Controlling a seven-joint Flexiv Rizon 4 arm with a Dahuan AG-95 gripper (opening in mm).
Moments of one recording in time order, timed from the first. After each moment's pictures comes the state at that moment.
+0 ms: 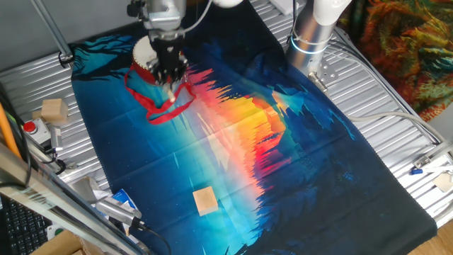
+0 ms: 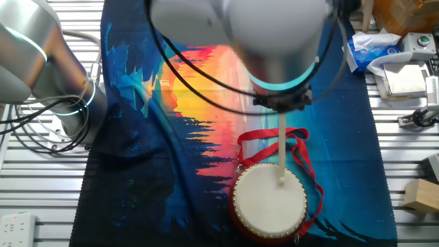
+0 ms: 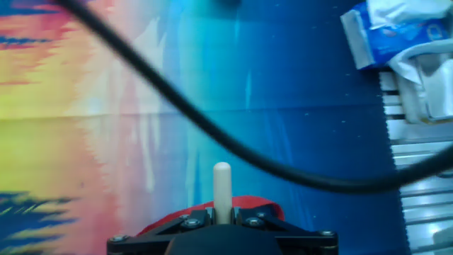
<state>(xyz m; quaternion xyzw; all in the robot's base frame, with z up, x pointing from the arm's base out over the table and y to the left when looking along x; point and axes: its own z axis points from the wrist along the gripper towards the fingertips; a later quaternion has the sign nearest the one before) 0.515 -0.035 0.146 -0.66 0.74 0.00 0.17</state>
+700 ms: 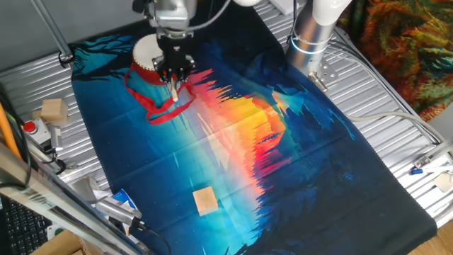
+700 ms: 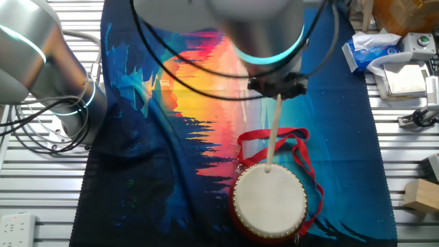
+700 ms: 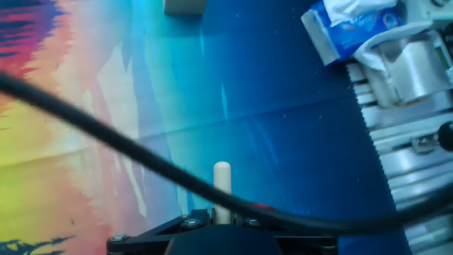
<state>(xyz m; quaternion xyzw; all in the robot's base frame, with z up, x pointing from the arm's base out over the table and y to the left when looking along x) 0.503 -0.019 0.176 -0.62 0.77 -0.03 0.12</state>
